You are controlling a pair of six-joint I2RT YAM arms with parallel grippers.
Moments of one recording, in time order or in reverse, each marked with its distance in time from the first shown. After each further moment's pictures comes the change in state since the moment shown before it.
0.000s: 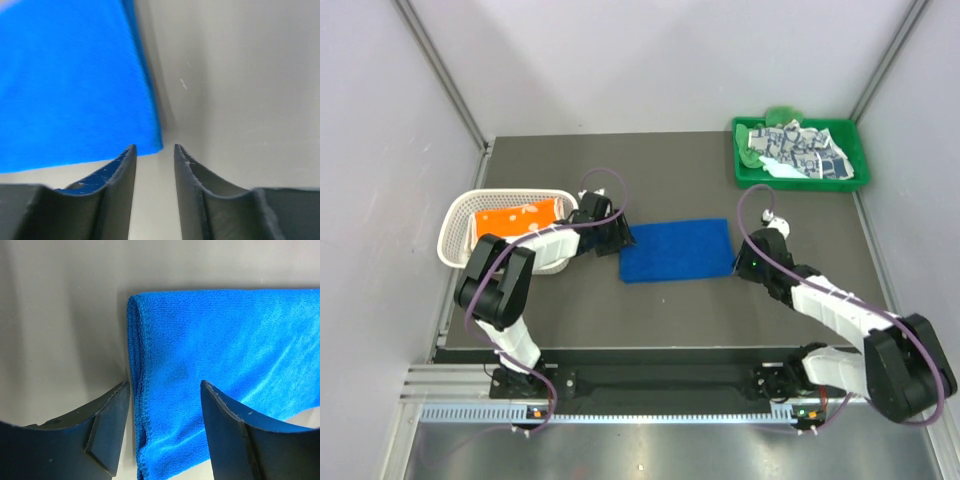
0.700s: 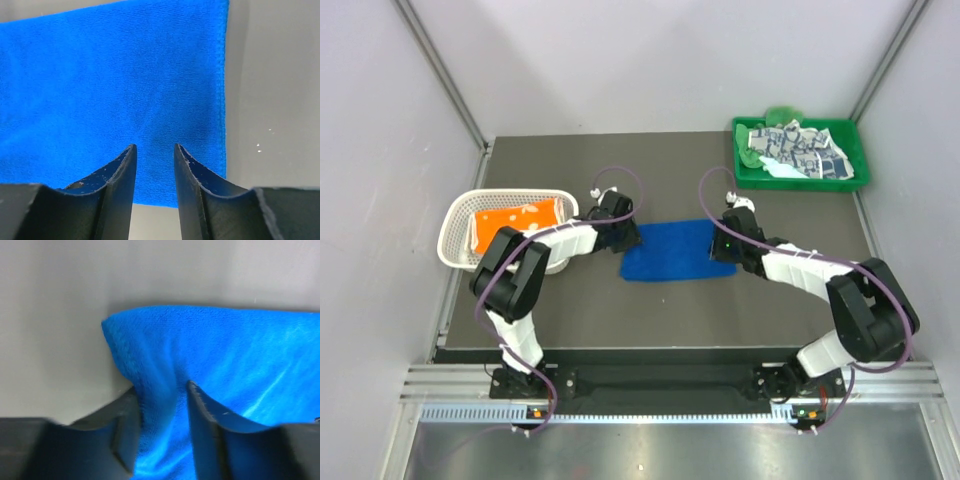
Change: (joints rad) left arm -0.101 0.085 0.102 -0.057 -0.158 -0.103; right arm 0.085 0.301 0.243 0.058 -0.048 -0.124
